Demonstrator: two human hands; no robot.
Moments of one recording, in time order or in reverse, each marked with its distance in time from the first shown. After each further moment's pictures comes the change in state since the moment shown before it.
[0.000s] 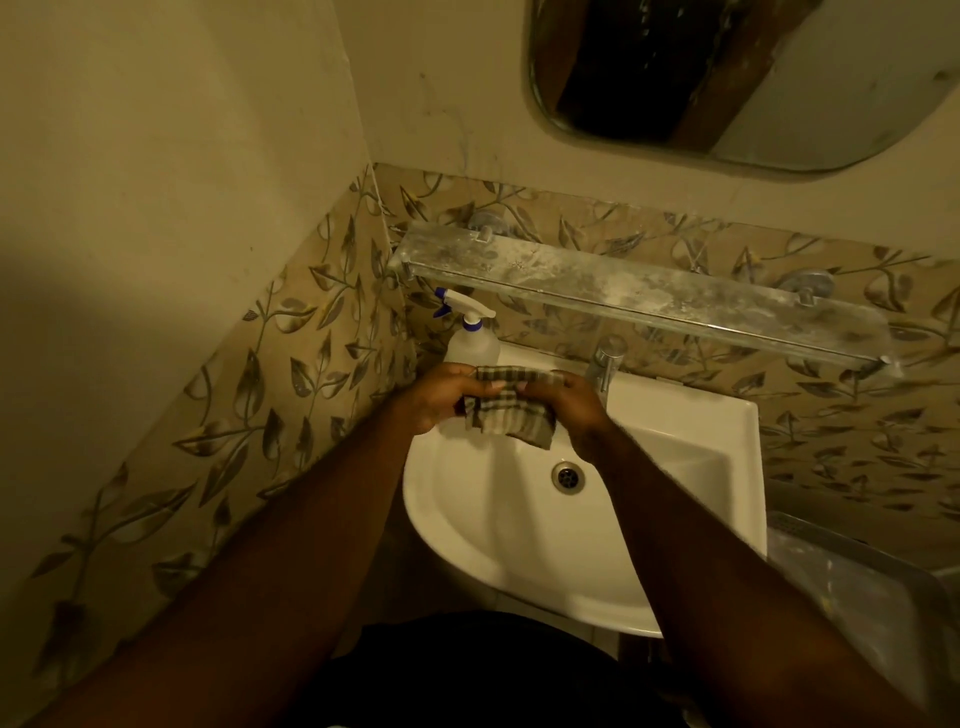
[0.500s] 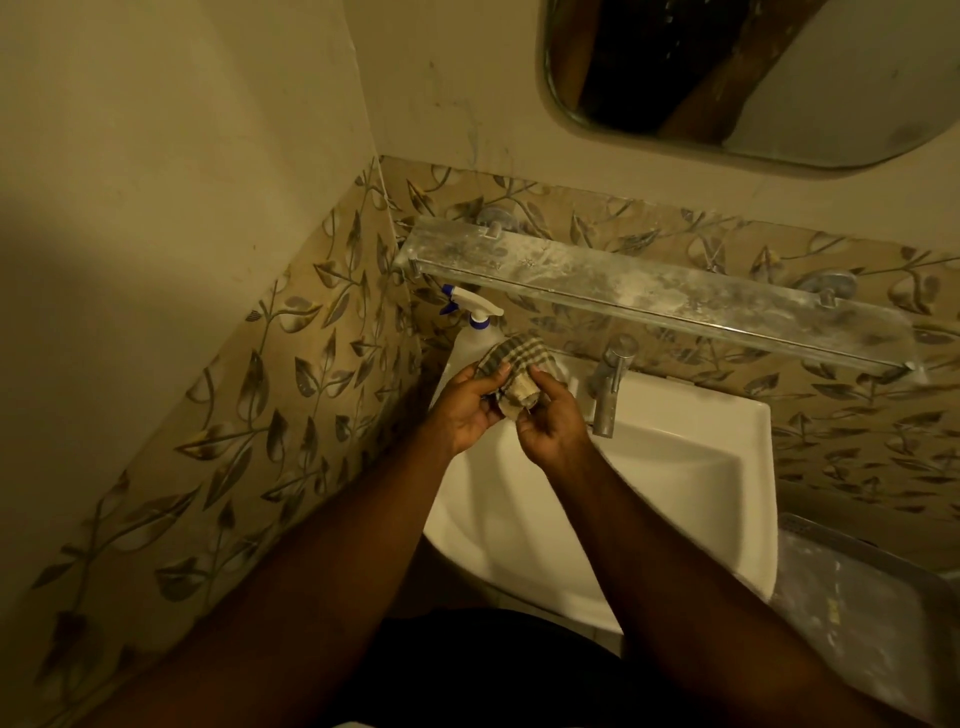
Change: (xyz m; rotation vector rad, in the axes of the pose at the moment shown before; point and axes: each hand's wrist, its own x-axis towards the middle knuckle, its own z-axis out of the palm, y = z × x) left_hand 0.005 -0.016 0.030 -0.661 0.099 0.015; right_hand -0.009 -0.006 0.055 1.075 0.086 0.265
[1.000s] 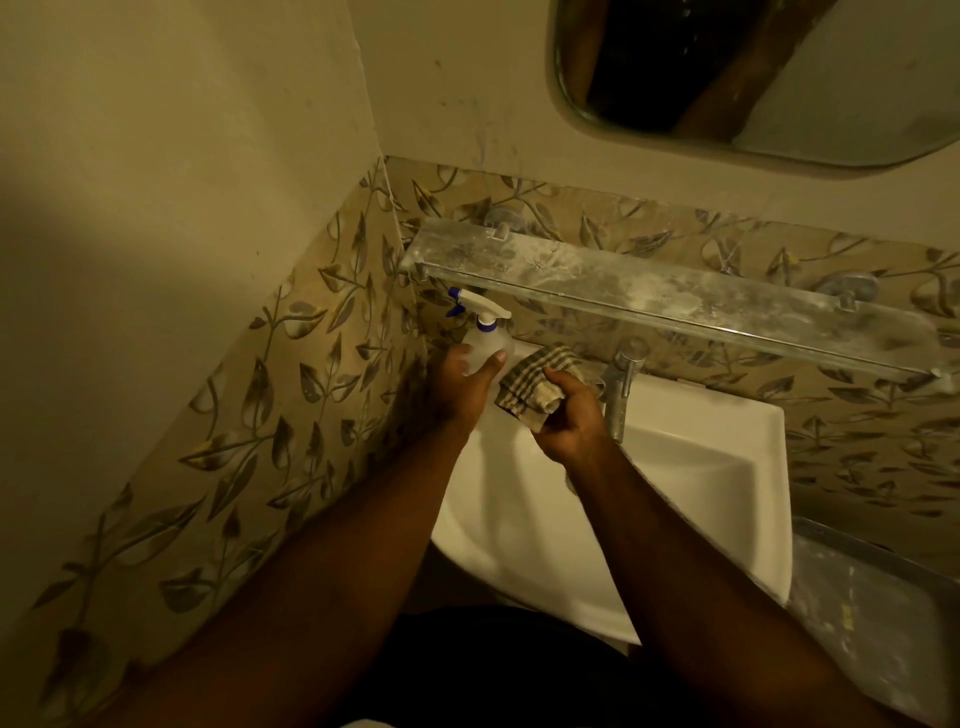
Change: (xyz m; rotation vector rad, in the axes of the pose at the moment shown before) left_hand 0.018 0.008 -0.003 0.708 0.556 0.346; right_hand 0.016 -0.016 -0.003 -0.139 0.069 0.076
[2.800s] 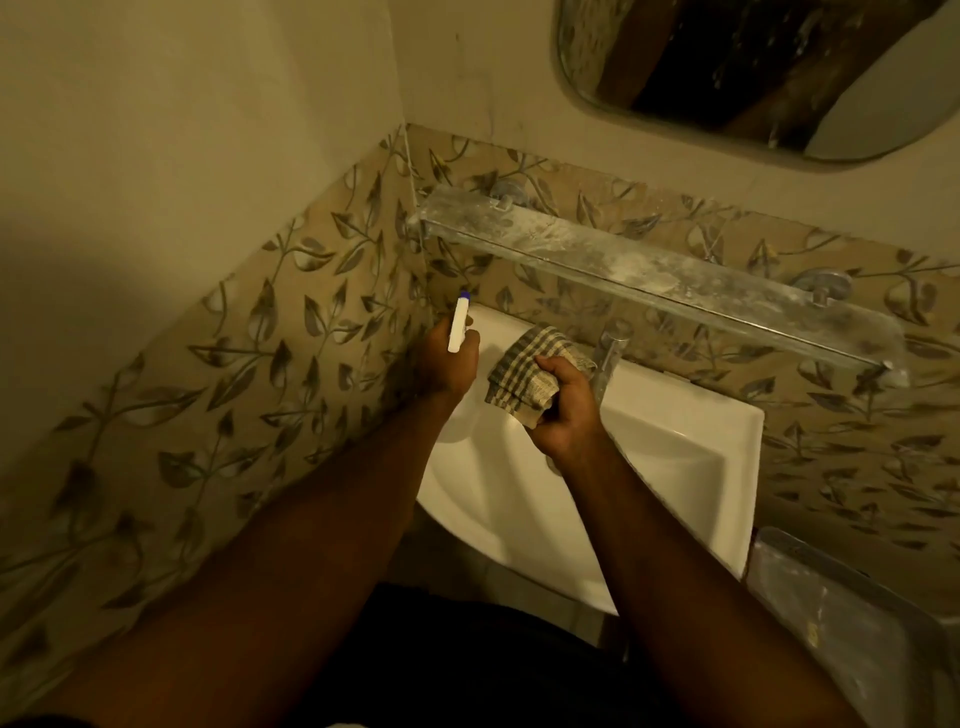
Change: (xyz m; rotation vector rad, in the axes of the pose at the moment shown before) left_hand -0.051 0.002 -0.001 0.019 0.248 0.127; right_hand -0.071 -0.002 -0.022 -0.146 -0.116 -0.016
